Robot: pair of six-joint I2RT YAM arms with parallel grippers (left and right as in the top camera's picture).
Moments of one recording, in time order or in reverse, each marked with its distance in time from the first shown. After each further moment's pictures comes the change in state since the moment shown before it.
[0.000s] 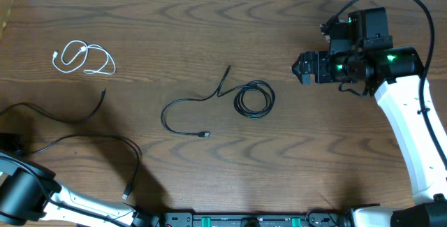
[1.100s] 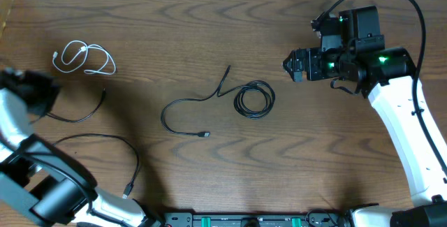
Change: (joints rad) left arm -0.374 -0.275 -0.004 -0.132 0.314 -0.103; right arm 0.054 0.000 0.000 0.075 -0.003 0.003
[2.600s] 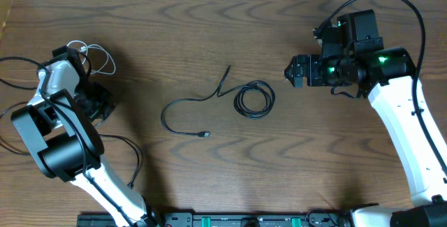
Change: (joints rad) left arm -0.277 0.262 0.006 -0.269 -0.451 0.023; right arm 0.000 0.000 0.000 -0.101 0.000 0.077
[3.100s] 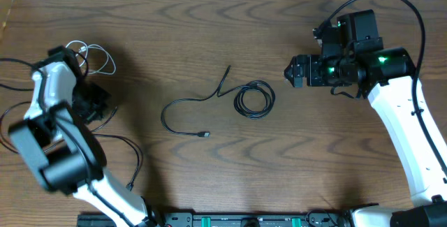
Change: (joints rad) left arm 0.000 -0.167 -0.023 -0.082 0.027 0.001; right arm 0.007 0.000 0.000 0.000 0.000 0.000
